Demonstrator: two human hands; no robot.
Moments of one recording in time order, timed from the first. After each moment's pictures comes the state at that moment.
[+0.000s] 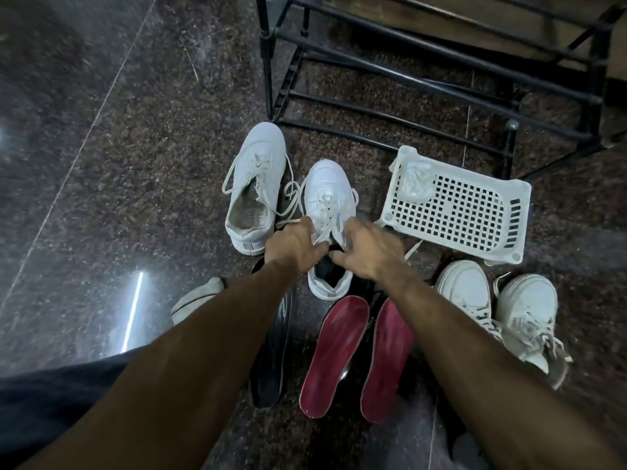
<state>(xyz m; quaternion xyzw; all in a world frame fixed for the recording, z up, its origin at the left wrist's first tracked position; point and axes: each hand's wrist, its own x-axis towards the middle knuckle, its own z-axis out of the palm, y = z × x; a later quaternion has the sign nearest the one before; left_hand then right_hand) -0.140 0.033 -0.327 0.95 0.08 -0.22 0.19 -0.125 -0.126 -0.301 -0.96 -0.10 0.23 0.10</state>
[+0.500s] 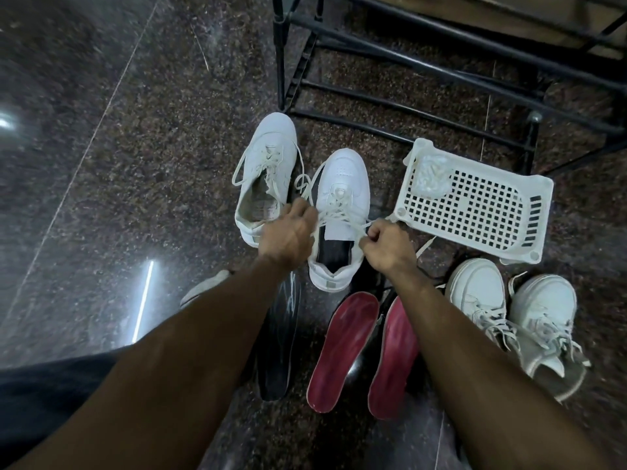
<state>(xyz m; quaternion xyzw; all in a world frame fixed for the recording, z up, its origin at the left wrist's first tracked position) -0.147 0.060 -0.322 0.99 -0.07 -0.12 0.09 -0.128 -0.131 -0.322 -0.93 0.09 0.24 0.26</state>
